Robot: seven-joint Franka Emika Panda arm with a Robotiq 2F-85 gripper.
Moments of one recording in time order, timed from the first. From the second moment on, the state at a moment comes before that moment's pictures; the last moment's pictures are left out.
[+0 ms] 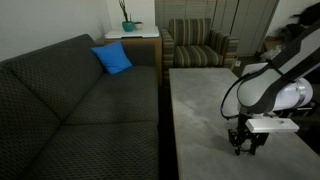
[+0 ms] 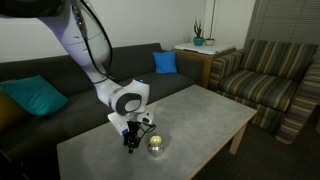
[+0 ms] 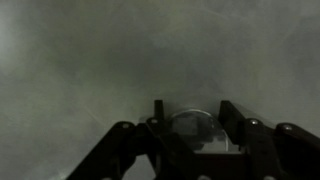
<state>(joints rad) 0.12 1.46 0.04 -1.34 0.09 2.51 0.20</state>
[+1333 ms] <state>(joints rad) 0.14 1.46 0.01 -1.33 0.09 2.48 0.27</state>
